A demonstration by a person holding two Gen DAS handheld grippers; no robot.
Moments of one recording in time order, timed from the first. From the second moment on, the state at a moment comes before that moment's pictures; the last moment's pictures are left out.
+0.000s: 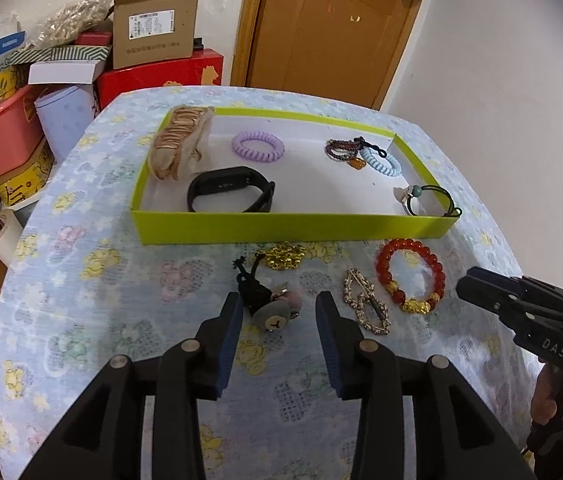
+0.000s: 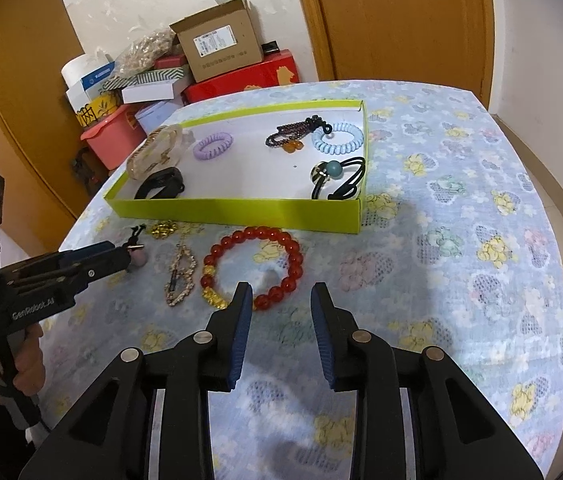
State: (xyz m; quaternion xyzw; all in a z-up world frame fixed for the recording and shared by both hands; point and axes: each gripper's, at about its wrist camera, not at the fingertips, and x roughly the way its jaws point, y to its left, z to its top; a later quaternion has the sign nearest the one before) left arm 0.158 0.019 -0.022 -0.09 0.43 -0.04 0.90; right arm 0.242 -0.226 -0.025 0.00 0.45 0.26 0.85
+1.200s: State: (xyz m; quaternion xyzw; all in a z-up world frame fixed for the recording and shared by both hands) left arm 0.148 0.008 -0.031 -0.04 0.43 -0.01 0.90; right arm 0.245 -0.200 -0.033 -0.09 0.43 0.24 0.86
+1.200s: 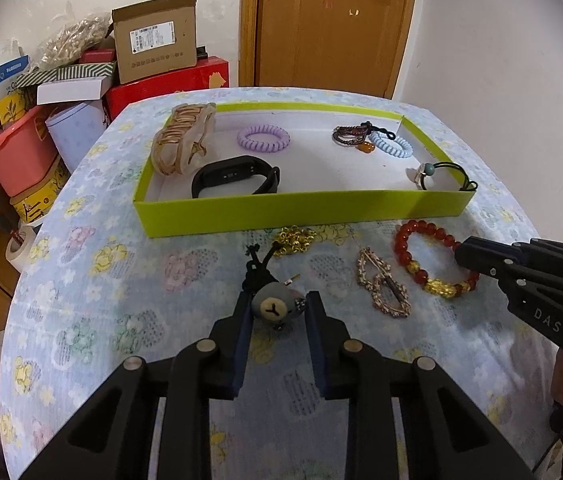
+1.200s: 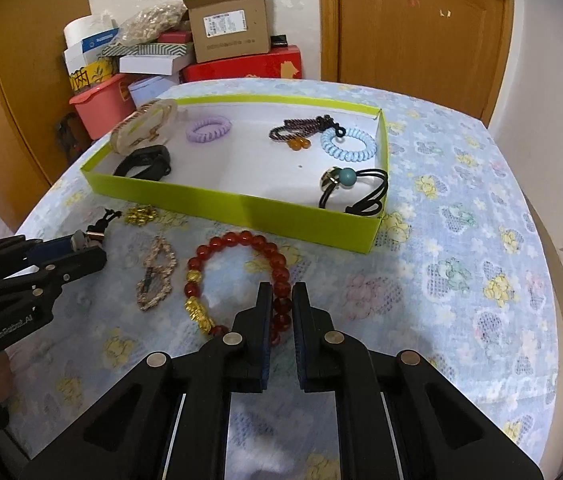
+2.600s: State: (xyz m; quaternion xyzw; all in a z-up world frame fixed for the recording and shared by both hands) left arm 0.134 0.008 0.023 -0.04 0.38 -0.05 0.92; right arm 0.222 -0.199 0.065 -0.07 0.34 0.31 0.88
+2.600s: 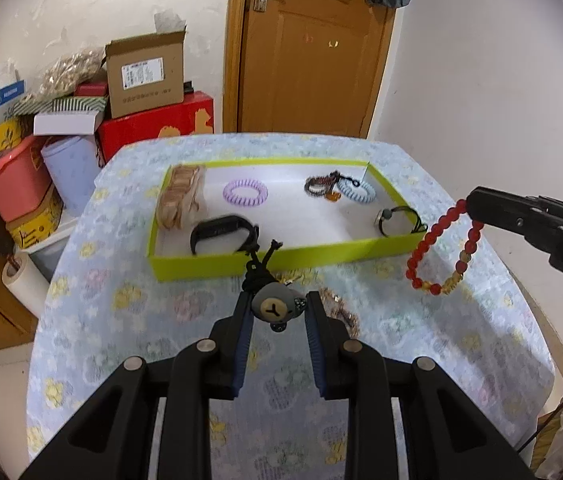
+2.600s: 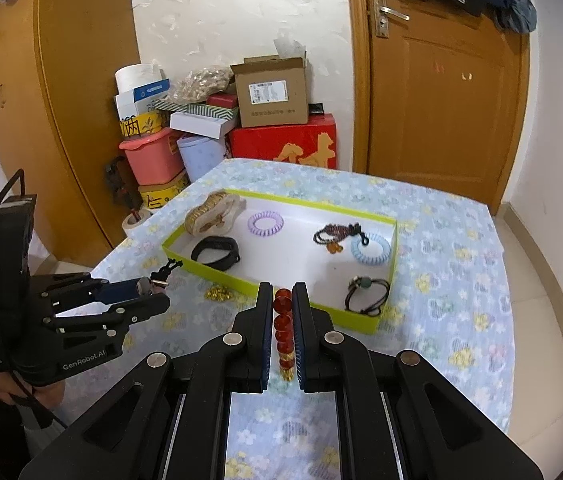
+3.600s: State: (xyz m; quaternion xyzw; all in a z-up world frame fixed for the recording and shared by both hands) left arm 0.218 -0.001 0.038 -0.02 0.36 -0.08 0.93; right arm 0.305 -0.178 0.059 -0.07 0.36 0.30 0.88
